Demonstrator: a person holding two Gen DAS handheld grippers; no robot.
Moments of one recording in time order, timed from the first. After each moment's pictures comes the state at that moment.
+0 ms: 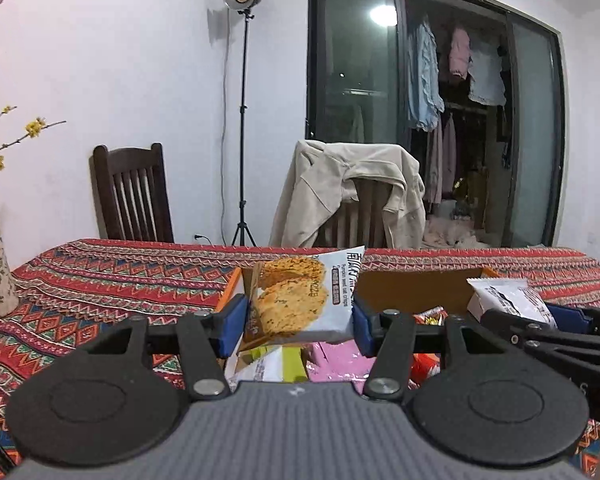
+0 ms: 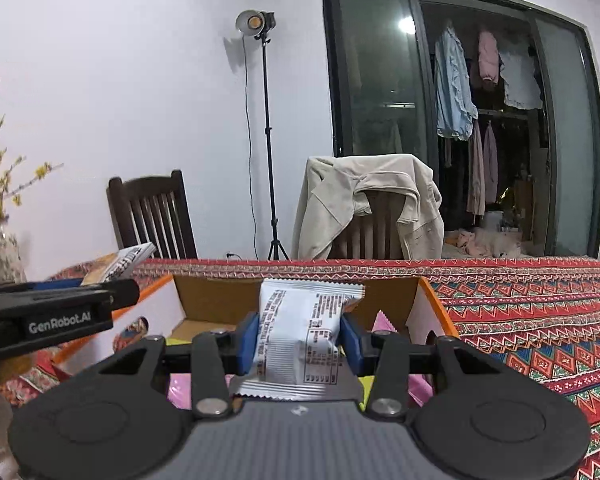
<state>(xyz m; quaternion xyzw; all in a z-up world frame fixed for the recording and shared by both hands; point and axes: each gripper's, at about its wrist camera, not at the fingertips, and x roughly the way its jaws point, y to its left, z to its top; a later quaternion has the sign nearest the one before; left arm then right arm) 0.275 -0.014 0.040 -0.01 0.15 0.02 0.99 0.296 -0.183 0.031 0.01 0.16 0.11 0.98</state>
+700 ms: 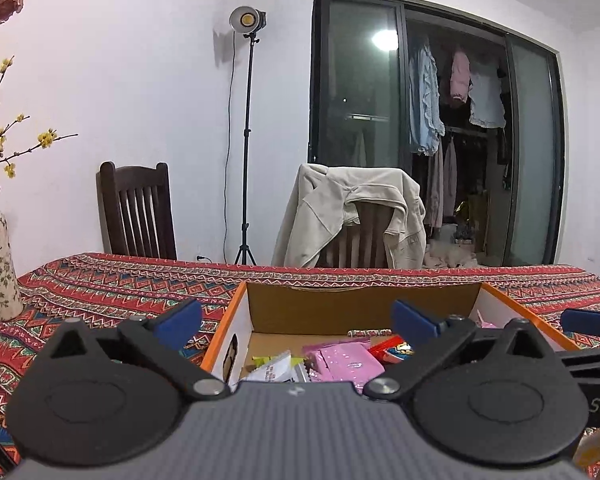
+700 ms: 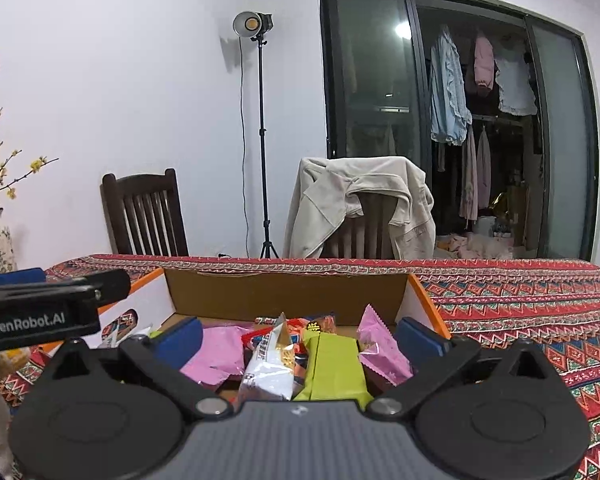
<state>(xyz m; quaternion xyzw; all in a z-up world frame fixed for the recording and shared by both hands) 0.258 -0.010 0.039 -0.02 0.11 0.03 0.99 0.289 -0.186 0.024 0.01 0.15 0.10 0.98</state>
